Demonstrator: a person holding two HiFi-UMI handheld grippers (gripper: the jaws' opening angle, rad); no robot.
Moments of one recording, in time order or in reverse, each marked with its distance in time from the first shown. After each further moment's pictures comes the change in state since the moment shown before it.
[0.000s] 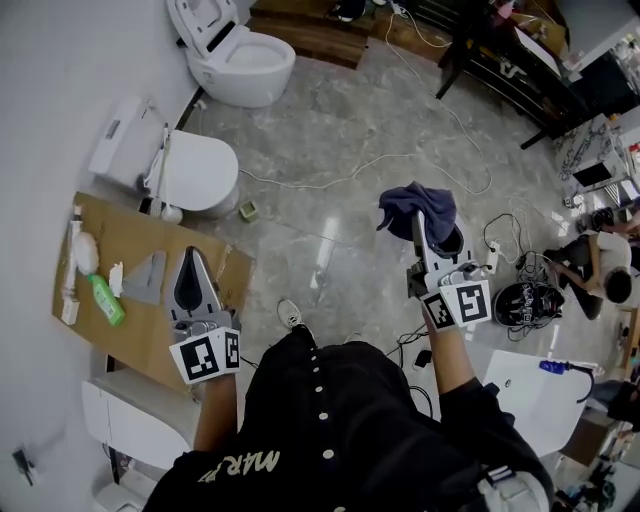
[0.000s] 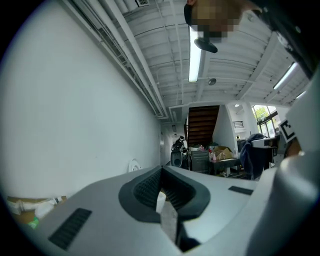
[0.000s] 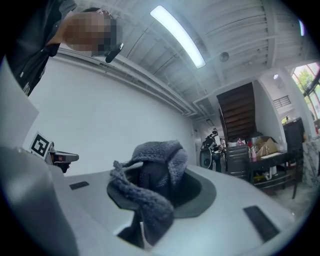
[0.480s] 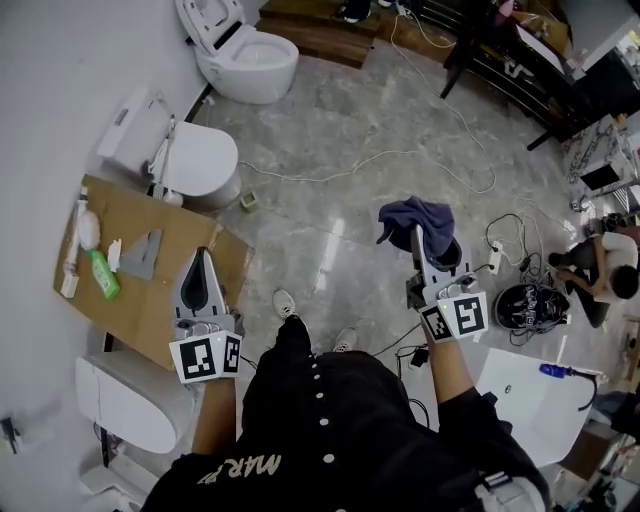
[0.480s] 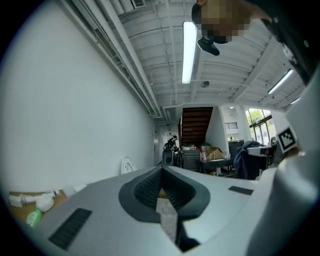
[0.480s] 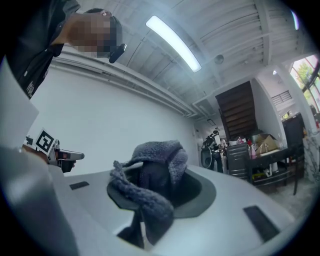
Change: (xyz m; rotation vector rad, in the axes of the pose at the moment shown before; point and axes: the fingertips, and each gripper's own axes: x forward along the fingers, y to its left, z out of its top) left arm -0.075 -0.085 0.009 -0.005 0.028 -0.050; right arm -0.104 -0.022 0.000 0.026 -0.013 0.044
